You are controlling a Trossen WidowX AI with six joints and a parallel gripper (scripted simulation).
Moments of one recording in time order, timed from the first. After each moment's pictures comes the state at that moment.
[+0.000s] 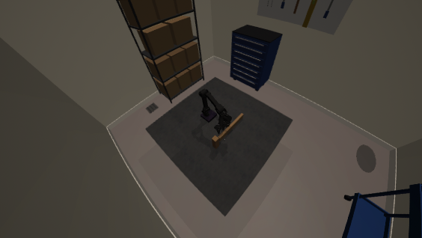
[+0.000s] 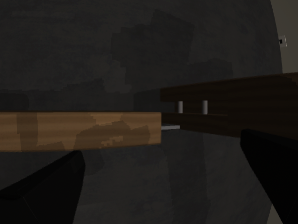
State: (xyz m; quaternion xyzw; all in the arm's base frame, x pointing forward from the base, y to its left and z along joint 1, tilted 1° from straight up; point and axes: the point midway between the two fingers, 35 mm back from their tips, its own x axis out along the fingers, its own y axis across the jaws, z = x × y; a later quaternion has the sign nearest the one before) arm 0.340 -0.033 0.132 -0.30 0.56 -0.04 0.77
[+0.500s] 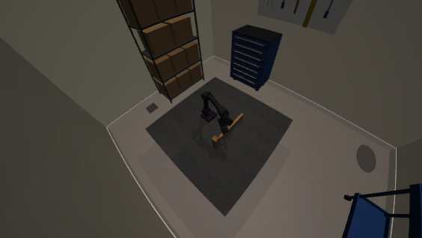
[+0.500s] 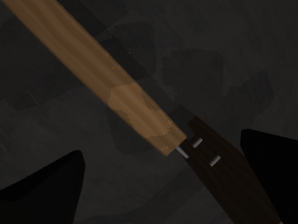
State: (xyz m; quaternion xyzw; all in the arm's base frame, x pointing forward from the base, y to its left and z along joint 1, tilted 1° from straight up) arm 0.347 -0.020 0.137 -0.48 0.57 0.28 0.61
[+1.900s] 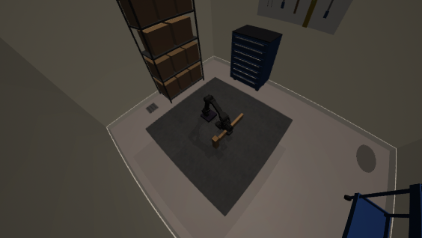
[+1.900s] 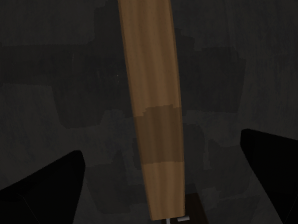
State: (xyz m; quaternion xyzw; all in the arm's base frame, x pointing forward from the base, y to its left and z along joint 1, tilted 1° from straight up) arm 0.350 -0.007 0.095 -0.55 0.45 0.53 0.45
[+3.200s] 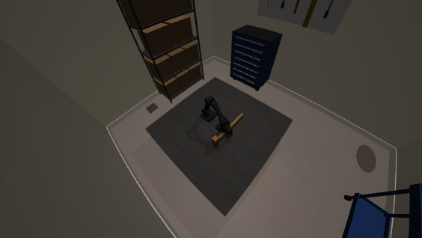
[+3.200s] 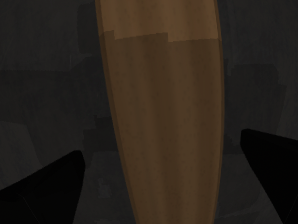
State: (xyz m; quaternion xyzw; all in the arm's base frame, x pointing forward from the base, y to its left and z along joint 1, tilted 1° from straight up) arm 0.351 -0.008 0.034 -0.55 0.45 0.53 0.45
